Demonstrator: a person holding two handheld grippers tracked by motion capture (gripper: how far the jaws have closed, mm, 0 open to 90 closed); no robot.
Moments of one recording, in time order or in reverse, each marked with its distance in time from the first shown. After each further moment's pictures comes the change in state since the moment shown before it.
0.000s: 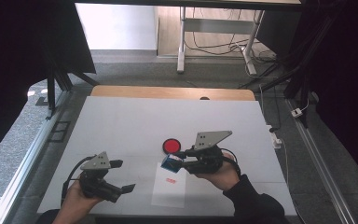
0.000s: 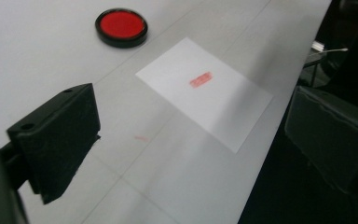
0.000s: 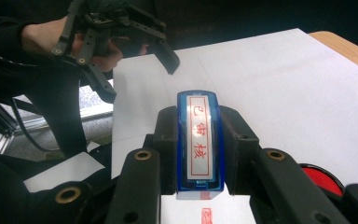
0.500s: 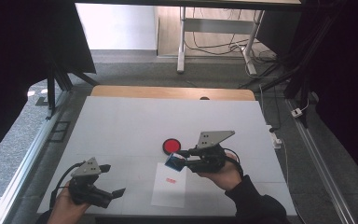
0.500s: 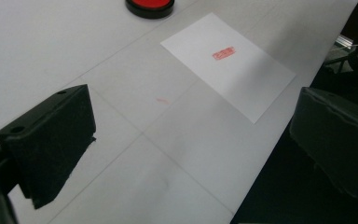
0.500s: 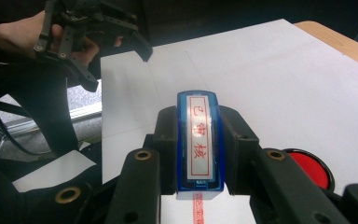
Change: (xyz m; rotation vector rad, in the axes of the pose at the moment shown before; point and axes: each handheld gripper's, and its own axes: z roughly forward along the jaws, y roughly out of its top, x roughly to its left) left arm 0.001 -0.024 -0.017 0.024 0.083 -0.051; right arm -0.005 -0.006 -0.005 0.016 -0.045 0.033
